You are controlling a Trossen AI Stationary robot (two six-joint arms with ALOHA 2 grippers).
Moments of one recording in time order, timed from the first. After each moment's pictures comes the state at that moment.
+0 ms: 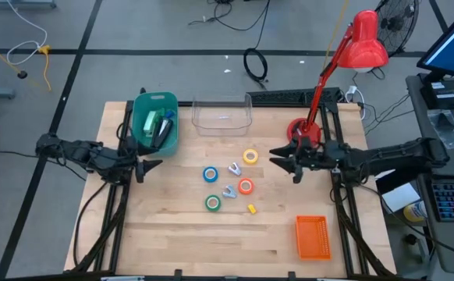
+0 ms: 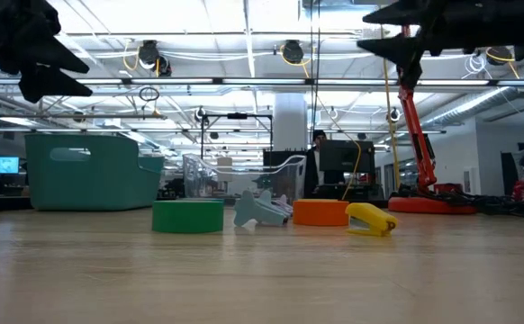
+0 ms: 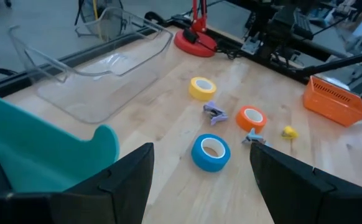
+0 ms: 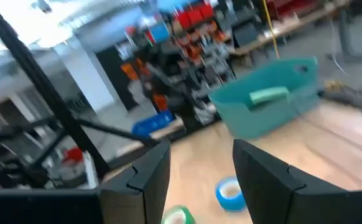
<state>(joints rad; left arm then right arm) -0.32 0.19 0.41 -0.64 -0.57 -0.54 0.02 0.80 0.35 0.49 0.11 0.44</state>
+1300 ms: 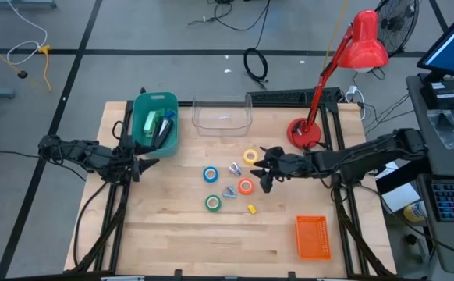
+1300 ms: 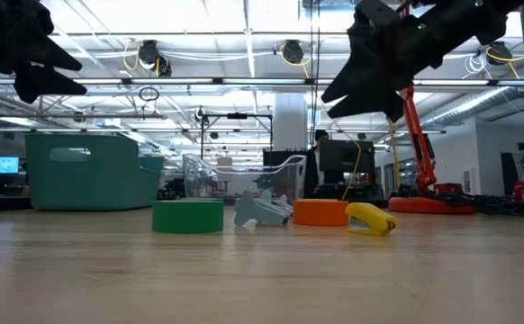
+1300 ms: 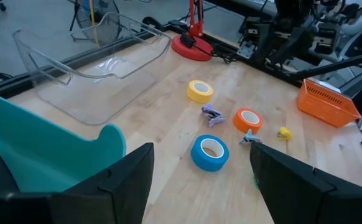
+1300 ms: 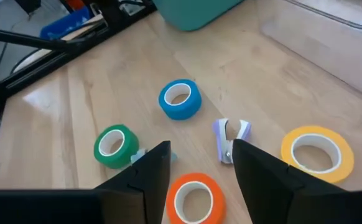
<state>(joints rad) -0.32 0.10 0.41 -0.69 -0.56 -0.53 0.12 1.27 0.67 0.05 0.29 0.59</state>
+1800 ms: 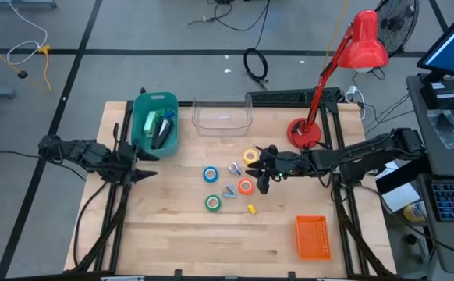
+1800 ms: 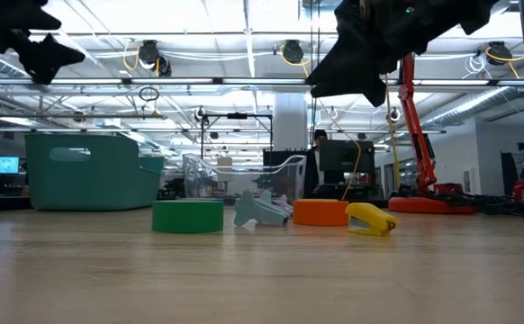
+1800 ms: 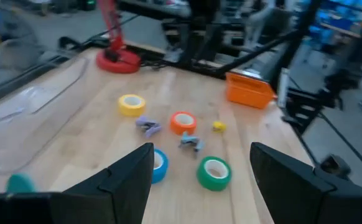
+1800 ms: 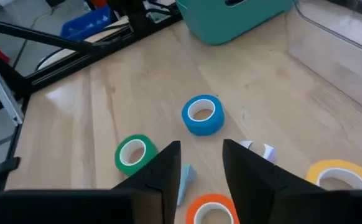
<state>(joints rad) -0.32 0.09 0.41 -0.54 -0.29 -0.31 0.12 1.31 0.75 0.06 0.23 0.50</state>
